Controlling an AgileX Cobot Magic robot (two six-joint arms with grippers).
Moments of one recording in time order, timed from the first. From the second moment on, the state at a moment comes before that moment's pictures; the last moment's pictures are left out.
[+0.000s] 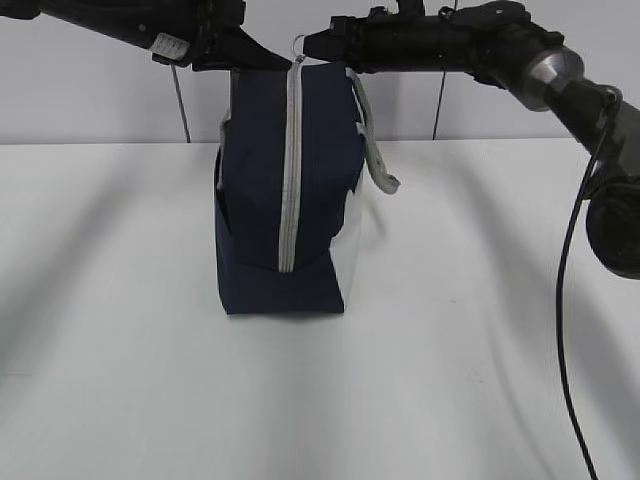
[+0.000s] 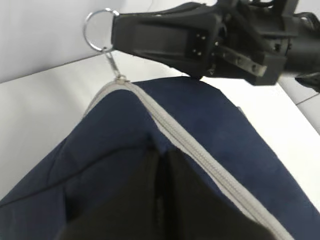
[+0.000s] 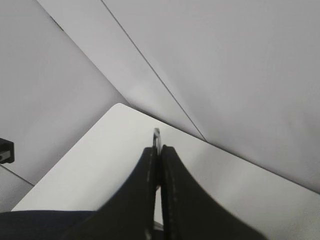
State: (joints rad) left arm -0.18 2.13 -1.95 -0.99 0.93 0.75; right arm 0.11 2.74 -2.73 -1.88 -0.82 2.28
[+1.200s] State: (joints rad) left arm -0.18 2.13 -1.95 -1.03 1.02 0.85; right arm 0.11 2.88 -2.74 -1.82 -0.83 2.30
